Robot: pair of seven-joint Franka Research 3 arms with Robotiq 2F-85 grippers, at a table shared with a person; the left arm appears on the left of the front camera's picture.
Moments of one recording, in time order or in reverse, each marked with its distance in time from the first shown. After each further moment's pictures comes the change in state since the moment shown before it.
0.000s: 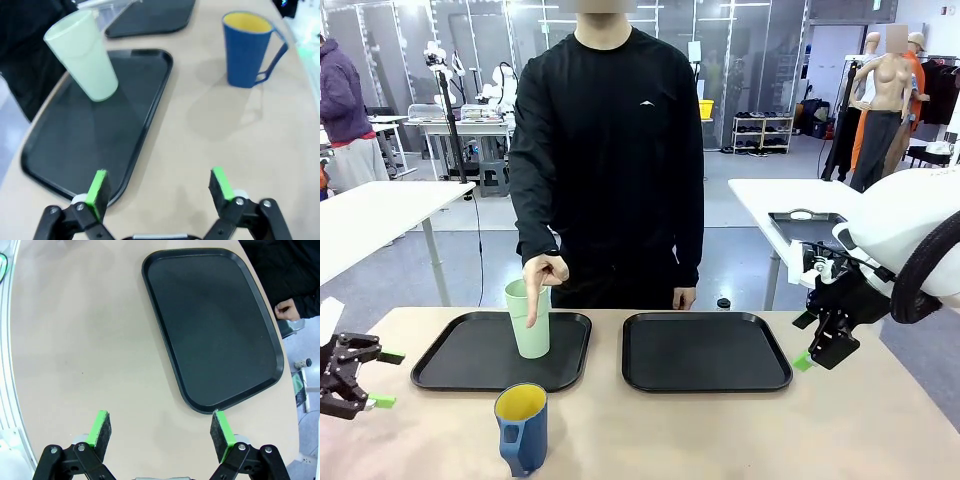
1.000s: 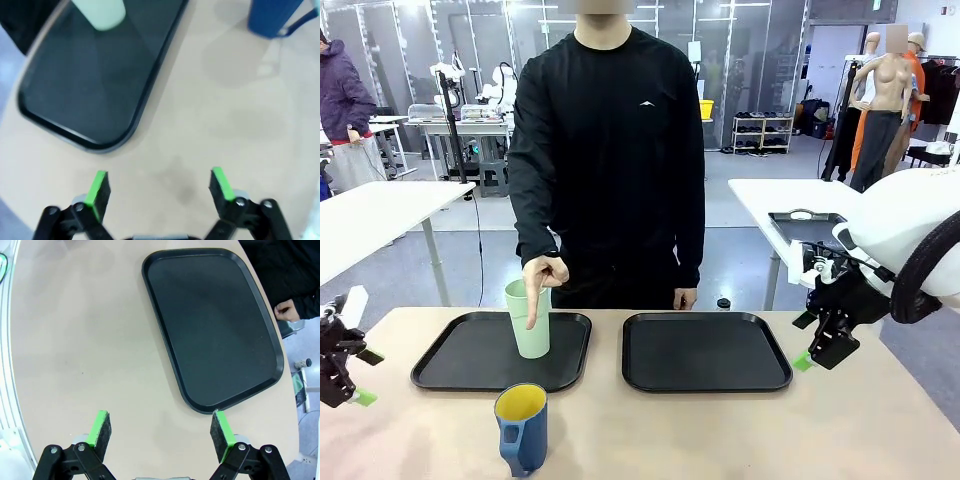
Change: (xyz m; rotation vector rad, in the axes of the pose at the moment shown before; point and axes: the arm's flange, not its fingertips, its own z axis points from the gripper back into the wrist) left arm 0.035 0.020 0.014 0.000 0.406 0.090; right arm 0.000 0.000 0.000 0.000 0.000 0.000
